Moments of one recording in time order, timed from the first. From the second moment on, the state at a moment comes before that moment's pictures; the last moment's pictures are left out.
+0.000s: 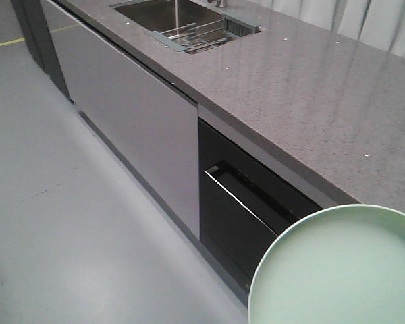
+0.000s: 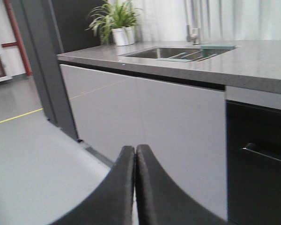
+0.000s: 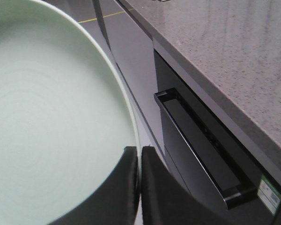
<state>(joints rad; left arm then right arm) -0.01 -0.01 0.03 0.02 0.09 0.03 0.28 0.15 -0.45 0.13 0.72 0.03</state>
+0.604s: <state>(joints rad) -0.01 -0.01 0.03 0.02 0.09 0.03 0.28 0.15 -0.45 0.13 0.72 0.03</state>
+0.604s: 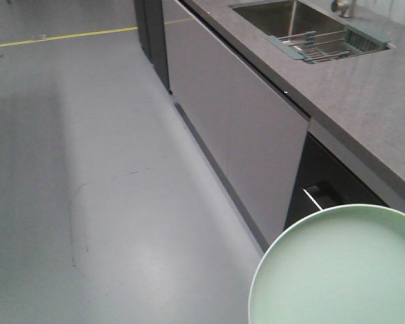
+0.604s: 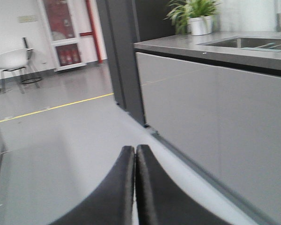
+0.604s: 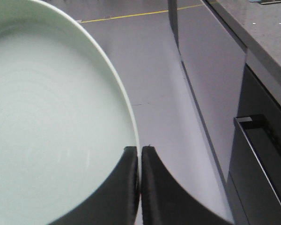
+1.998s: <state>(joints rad) -0.01 -0.01 0.03 0.02 0.09 0.03 0.28 0.15 -0.45 0.13 0.72 0.03</state>
